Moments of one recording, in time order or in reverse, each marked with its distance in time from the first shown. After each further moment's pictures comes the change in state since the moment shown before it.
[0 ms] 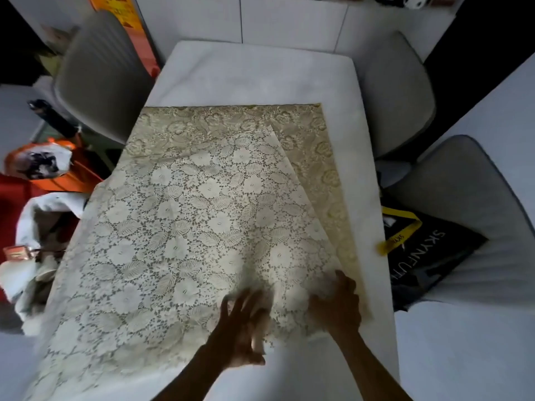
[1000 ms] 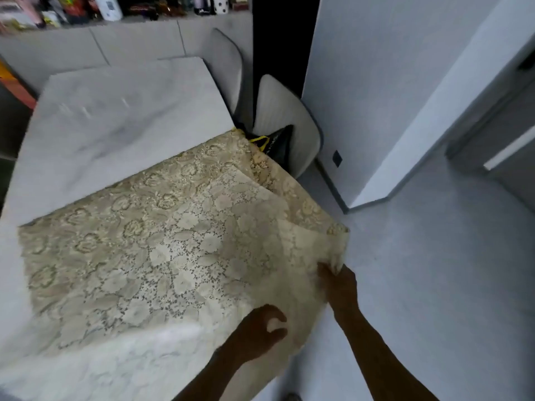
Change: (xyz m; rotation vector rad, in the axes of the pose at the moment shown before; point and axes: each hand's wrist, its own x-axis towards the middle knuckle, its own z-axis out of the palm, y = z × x) left_hand -0.188 0.321 0.145 -0.636 -0.116 0.210; right_hand -0.296 0.327 -0.061 1.009 0.417 0.115
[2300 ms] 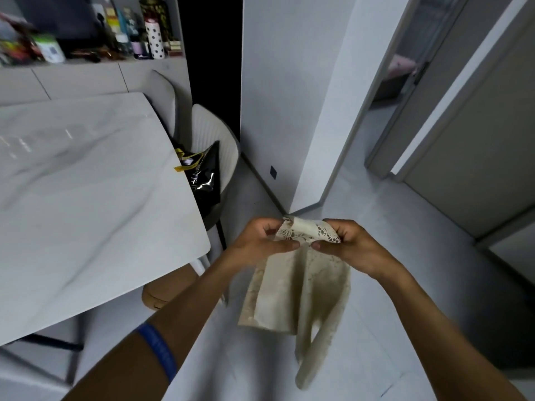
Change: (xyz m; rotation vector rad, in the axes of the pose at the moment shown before) left_hand -0.071 0.279 0.047 -0.423 0.000 0.455; right_hand -0.134 -0.125 -0.282 -0.192 -0.582 -0.452
